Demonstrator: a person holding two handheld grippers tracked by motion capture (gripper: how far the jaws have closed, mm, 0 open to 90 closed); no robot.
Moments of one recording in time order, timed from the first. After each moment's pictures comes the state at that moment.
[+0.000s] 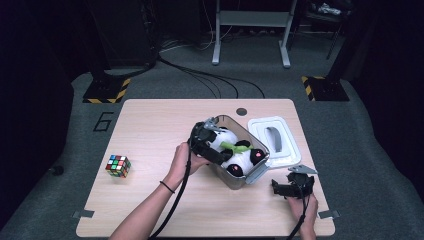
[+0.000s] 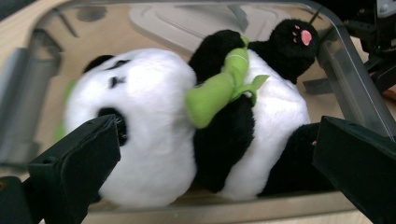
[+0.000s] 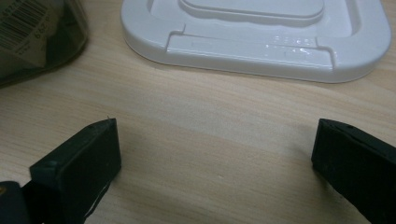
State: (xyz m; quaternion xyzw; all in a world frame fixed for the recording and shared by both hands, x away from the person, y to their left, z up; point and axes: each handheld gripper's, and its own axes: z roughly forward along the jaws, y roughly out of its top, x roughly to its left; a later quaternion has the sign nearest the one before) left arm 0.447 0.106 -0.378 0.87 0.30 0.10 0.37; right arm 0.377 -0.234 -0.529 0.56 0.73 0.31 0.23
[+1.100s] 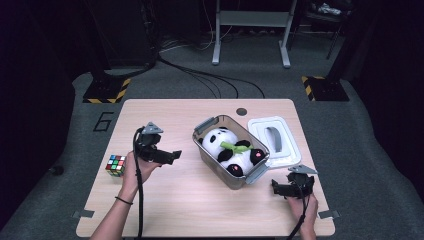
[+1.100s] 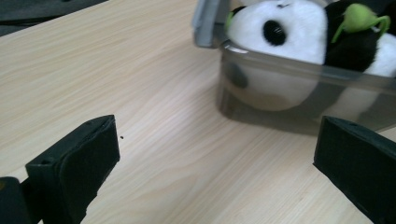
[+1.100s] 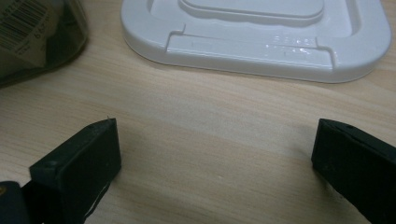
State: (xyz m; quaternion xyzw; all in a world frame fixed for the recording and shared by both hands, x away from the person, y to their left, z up) left arm 0.425 0.251 -0.392 0.81 0.41 0.16 0.38; right arm 0.377 -0.234 -0.529 0.56 0.73 0.31 0.23
